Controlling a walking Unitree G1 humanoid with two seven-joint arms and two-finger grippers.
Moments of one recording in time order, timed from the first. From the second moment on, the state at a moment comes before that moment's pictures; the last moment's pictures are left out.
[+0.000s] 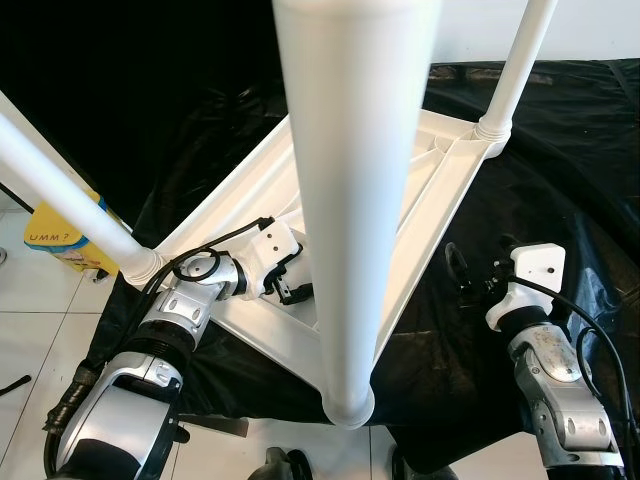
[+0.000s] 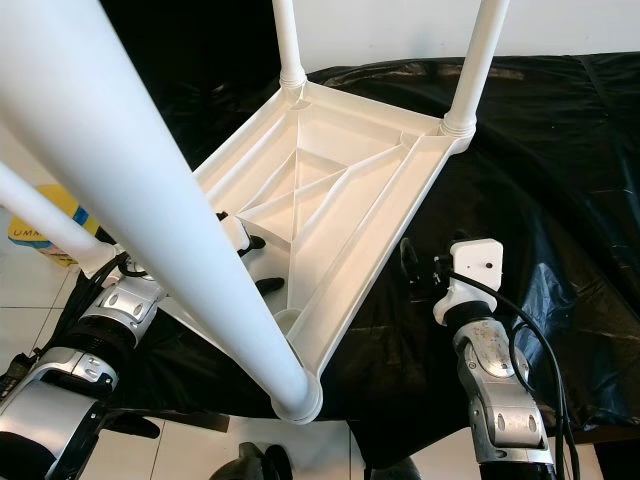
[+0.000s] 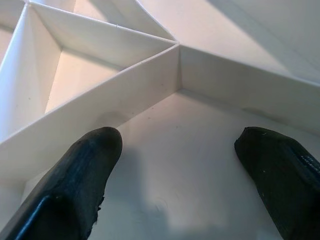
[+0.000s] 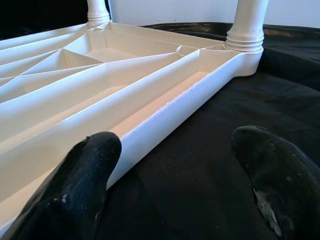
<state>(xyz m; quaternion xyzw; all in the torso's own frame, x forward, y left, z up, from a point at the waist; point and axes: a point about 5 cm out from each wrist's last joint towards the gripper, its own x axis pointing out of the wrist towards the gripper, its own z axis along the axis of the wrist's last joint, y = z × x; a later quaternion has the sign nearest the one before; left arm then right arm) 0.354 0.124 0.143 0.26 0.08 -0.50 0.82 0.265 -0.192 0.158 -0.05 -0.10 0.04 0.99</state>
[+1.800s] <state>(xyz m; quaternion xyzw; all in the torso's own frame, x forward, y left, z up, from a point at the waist) 0.322 0.104 0.145 -0.01 0.01 -0.42 0.91 0.317 -0.163 0.115 0.01 -0.03 0.04 1.00</state>
